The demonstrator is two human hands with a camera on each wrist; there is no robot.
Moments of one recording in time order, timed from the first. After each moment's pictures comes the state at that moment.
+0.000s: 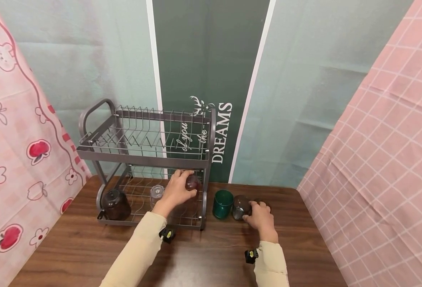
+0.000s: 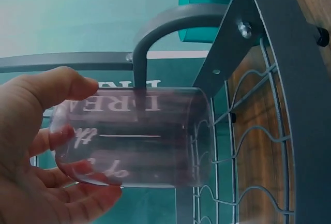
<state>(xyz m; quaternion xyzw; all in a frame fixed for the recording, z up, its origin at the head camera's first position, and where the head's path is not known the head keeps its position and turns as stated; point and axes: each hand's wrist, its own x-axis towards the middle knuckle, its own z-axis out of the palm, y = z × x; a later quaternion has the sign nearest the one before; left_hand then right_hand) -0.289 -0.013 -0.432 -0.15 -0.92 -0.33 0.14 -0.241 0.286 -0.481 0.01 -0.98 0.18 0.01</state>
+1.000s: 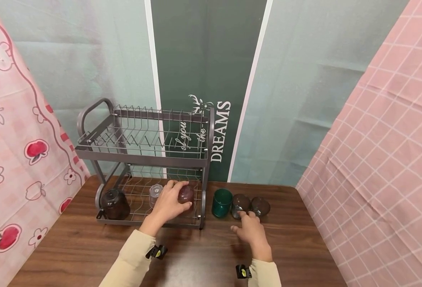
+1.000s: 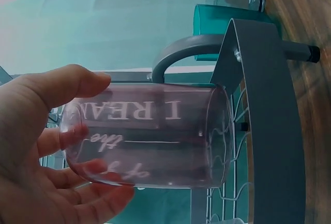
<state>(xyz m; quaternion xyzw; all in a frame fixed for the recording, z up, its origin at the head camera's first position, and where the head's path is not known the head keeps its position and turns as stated) -0.243 -0.025 -0.432 -0.15 -0.92 -0.34 0.14 -0.197 0.249 -0.472 0.04 -0.98 0.21 0.00</state>
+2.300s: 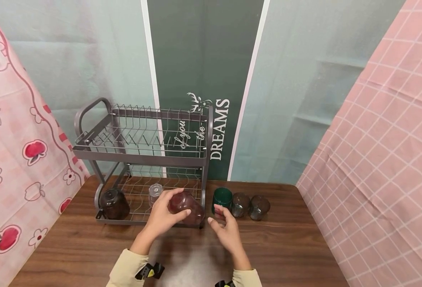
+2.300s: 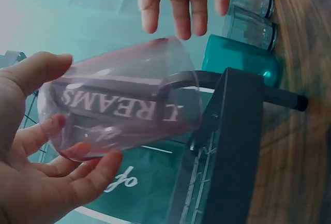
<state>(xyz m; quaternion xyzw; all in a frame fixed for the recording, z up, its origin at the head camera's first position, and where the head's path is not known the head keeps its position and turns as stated) -0.208 -0.034 -0.444 -0.16 -0.83 -0.51 0.16 -0.187 0.183 -0.491 0.08 -0.80 0.59 0.11</state>
